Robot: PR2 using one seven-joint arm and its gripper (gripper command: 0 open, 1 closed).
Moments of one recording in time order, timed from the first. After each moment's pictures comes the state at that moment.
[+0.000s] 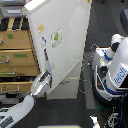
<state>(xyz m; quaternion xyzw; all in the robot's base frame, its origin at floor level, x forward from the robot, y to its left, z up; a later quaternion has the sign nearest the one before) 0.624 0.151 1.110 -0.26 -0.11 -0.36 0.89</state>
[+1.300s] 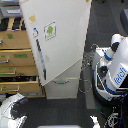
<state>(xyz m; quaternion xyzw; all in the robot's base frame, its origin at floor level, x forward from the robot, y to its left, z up) 0.362 0.204 1.300 -0.14 -0.17 -0.60 0.77</state>
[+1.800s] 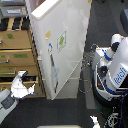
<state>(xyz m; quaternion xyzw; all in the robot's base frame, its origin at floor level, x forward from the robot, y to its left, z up) 0.608 0.277 1.092 0.05 -0.08 -0.37 0.93</state>
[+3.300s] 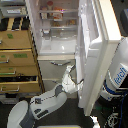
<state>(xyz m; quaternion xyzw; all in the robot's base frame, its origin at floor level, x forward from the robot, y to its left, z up) 0.622 -0.097 1.108 -0.06 -0.29 -0.44 0.85</state>
